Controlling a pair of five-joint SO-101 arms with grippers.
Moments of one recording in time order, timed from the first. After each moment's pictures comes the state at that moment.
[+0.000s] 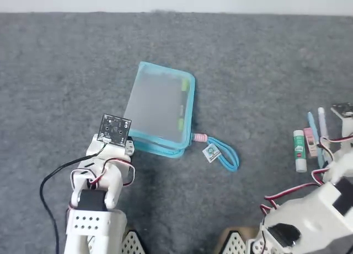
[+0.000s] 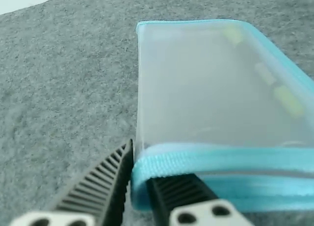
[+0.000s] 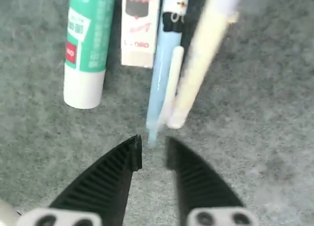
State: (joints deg) left arm -3.3 -83.1 91.7 40.7 -8.1; right arm 46.4 12.3 12.0 76.3 59.7
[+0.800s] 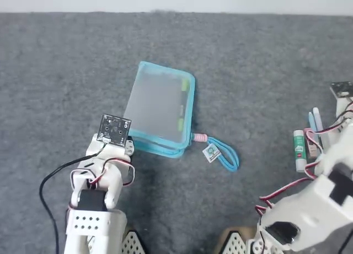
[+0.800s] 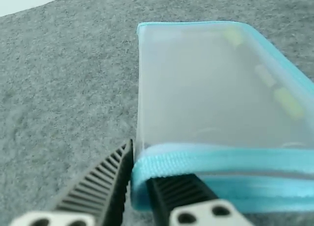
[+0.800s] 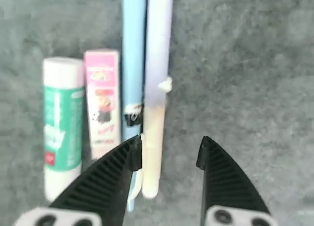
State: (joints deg) left arm -3.3 -83.1 91.7 40.4 -8.1; right arm 38.4 14.9 10.5 62.0 45.1
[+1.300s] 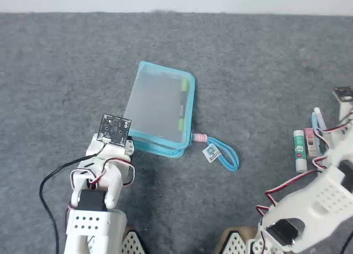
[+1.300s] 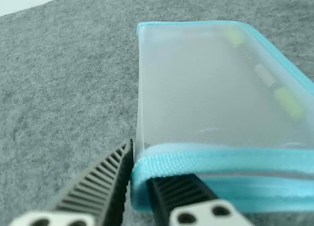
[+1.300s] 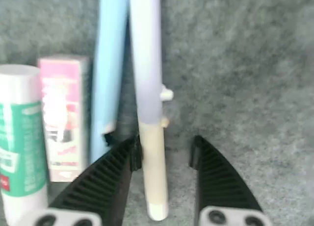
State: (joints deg) left arm -3.3 -83.1 91.7 40.4 -8.1; right arm 41.3 26.2 3.3 61.5 47.3
